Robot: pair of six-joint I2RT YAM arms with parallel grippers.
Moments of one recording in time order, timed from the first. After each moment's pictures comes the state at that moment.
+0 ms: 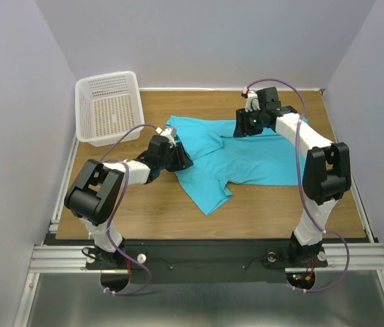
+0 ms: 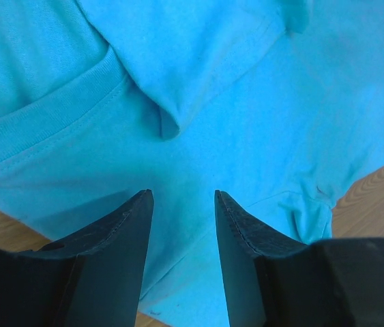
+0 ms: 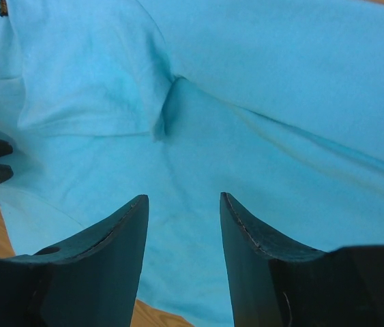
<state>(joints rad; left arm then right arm) -0.47 1.68 0.77 0.29 0.24 -0.61 0.24 1.89 1.53 -0.52 -0.36 0.03</state>
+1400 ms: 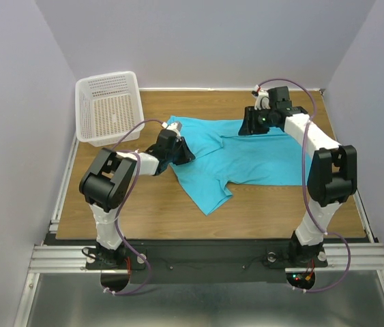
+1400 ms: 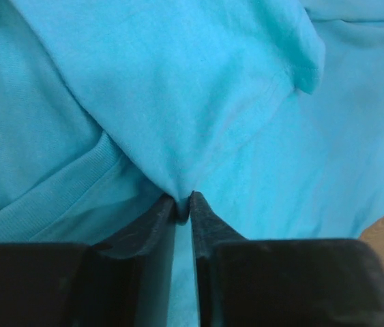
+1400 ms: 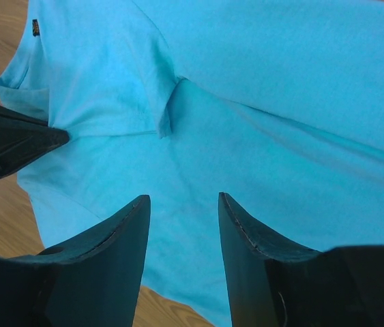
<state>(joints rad) -0.49 1.87 0.92 0.34 0.19 -0.65 0.15 1.85 1.49 -0.51 -0.47 0.08</state>
